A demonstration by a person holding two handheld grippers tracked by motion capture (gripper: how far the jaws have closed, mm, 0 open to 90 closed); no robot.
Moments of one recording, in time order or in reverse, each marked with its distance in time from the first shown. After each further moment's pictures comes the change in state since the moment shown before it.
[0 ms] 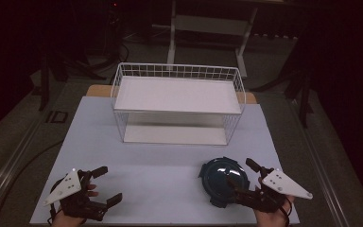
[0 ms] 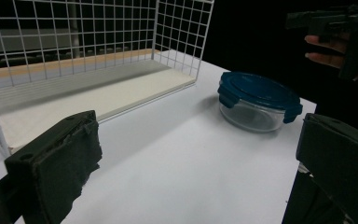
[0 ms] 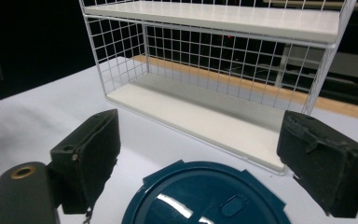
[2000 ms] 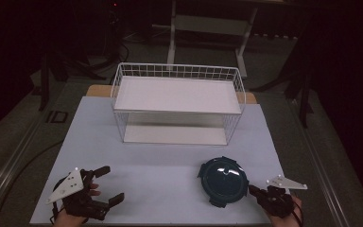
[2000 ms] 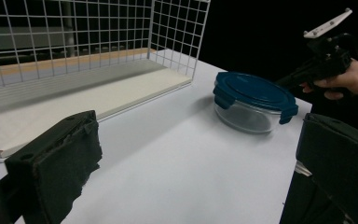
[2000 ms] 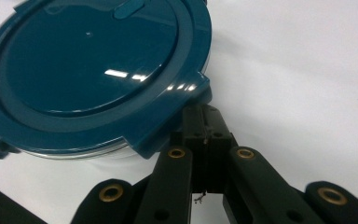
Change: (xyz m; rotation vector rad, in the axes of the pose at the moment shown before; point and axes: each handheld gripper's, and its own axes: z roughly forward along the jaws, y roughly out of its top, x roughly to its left) left arm -0.001 0.001 0.005 0.006 -0.019 -0.002; right arm -0.057 -0.073 -0.005 0.488 -0.097 0.185
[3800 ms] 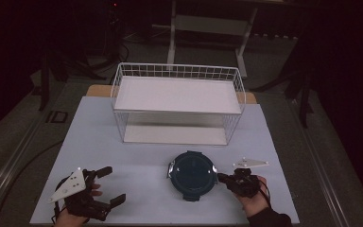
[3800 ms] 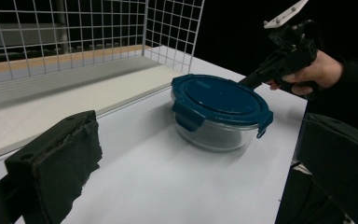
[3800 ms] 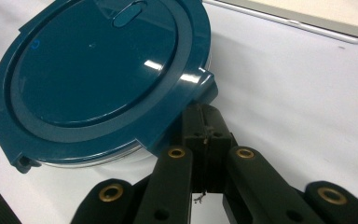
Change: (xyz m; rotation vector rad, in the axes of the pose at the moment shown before) left arm 0.000 -0.001 0.003 0.016 -0.017 0.003; right arm 0.049 0.053 0.060 0.045 0.176 -0.086
